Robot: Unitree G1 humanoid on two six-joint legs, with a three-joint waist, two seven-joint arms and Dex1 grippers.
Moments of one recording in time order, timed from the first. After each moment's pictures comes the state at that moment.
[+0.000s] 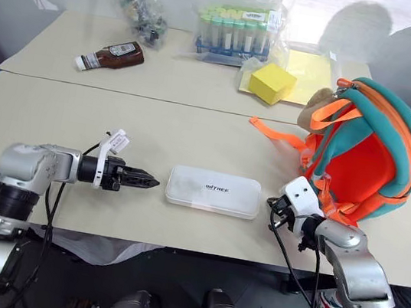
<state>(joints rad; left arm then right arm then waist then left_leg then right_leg) -0.69 0.64 -0.02 0.27 -0.47 1.22 -1.00 -0.21 -0.67 0.04 -0.23 0.25 0.61 0.61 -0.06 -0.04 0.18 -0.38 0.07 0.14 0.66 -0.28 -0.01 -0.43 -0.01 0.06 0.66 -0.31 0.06</state>
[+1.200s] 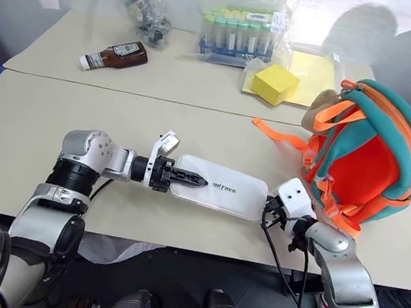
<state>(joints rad) -0.90 0.33 0.06 0.51 -0.59 1.51 -0.90 -0.12 -0.58 -0.06 -0.34 0.22 0.64 0.54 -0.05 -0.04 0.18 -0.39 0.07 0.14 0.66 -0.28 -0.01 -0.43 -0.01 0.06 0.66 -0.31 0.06</state>
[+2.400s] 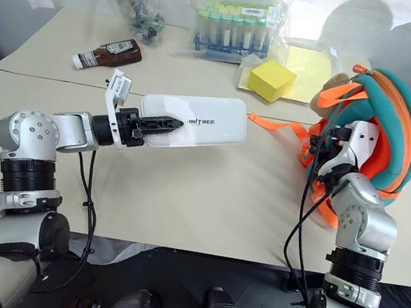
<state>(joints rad) -0.87 0.39 0.37 0.20 -0.70 1.35 -0.61 -0.59 -0.42 -0.35 0.06 0.41 0.64 0.29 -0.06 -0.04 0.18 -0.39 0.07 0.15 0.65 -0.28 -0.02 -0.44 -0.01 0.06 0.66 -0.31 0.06</state>
